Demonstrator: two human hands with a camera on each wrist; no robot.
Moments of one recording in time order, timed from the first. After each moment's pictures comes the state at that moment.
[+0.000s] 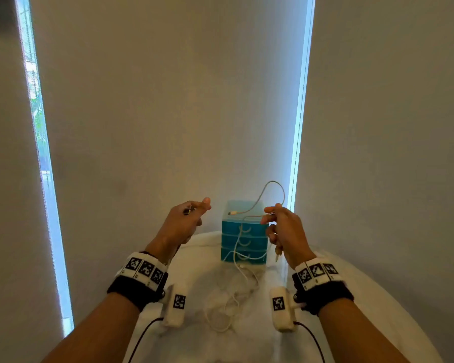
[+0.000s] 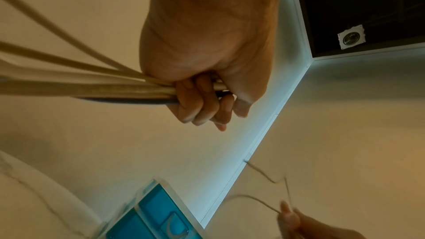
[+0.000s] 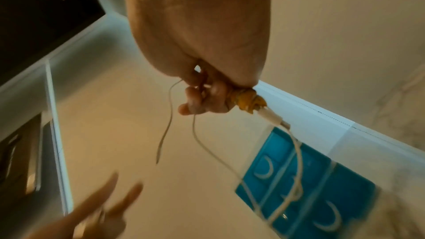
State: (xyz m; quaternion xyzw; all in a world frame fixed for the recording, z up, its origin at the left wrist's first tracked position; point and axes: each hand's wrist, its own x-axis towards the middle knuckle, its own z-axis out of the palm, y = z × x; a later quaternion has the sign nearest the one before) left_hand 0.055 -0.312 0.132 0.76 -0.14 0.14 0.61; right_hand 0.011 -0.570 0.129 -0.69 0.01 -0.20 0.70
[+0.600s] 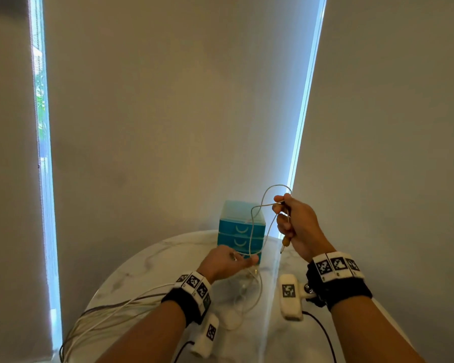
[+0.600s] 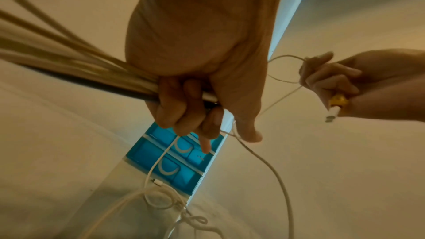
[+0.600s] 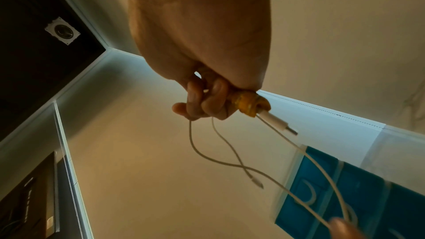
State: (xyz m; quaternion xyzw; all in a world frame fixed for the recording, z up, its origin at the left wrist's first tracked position) left_hand 0.064 -0.399 0.039 0.89 -0.23 0.00 0.41; right_hand -0.011 -0.584 0.171 -0.64 0.00 -0.17 0.75
